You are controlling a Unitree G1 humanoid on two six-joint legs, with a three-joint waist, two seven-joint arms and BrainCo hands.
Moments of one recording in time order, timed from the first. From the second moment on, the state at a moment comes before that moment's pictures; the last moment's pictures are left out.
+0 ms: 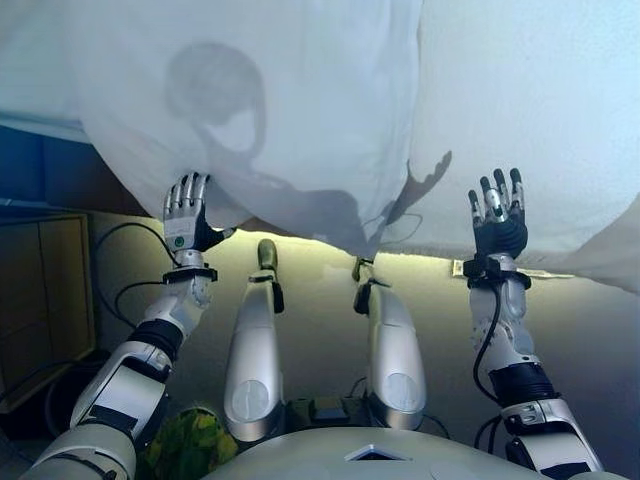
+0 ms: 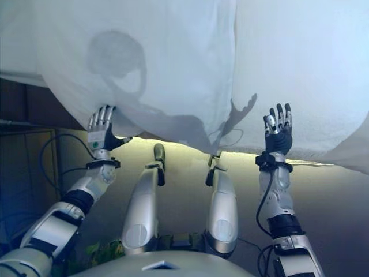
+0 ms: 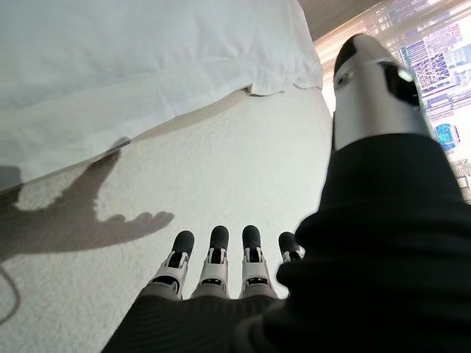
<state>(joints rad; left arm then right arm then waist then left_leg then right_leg) -0.44 0.50 -0.45 0.83 0.58 -0.06 0.85 -0.11 -0.36 0.08 0.20 0.94 -0.37 -0.10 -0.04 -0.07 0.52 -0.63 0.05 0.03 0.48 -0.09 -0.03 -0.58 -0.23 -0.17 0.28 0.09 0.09</state>
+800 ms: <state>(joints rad) -0.48 0.49 -0.43 0.84 0.58 0.06 0.92 -0.10 -0.36 0.09 0.09 0.93 -0.40 -0.15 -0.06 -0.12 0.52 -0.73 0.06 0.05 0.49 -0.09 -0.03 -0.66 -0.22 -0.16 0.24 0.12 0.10</state>
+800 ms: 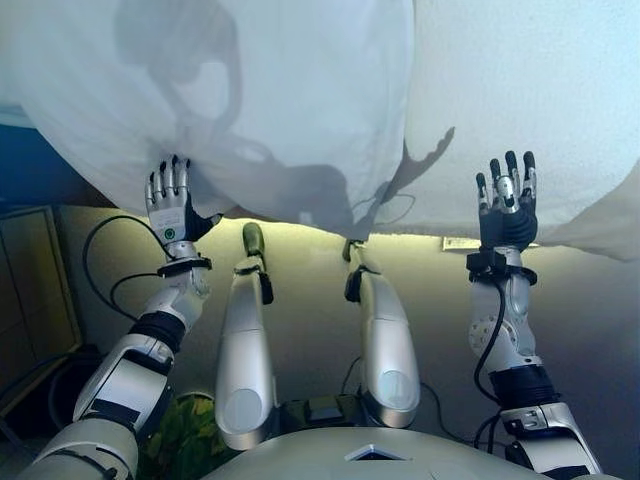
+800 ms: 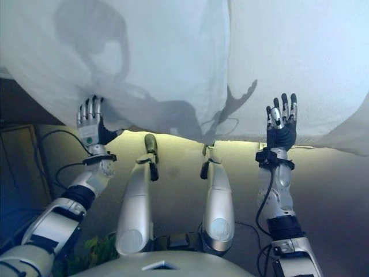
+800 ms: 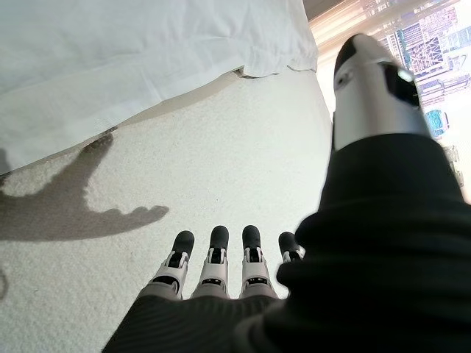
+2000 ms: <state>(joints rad) -0.57 0.59 -0.41 0.89 0.58 0.08 0.91 -0.14 -0.37 0.10 0.08 0.92 -0.41 -0.16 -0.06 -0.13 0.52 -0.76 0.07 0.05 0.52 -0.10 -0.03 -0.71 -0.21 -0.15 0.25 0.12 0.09</state>
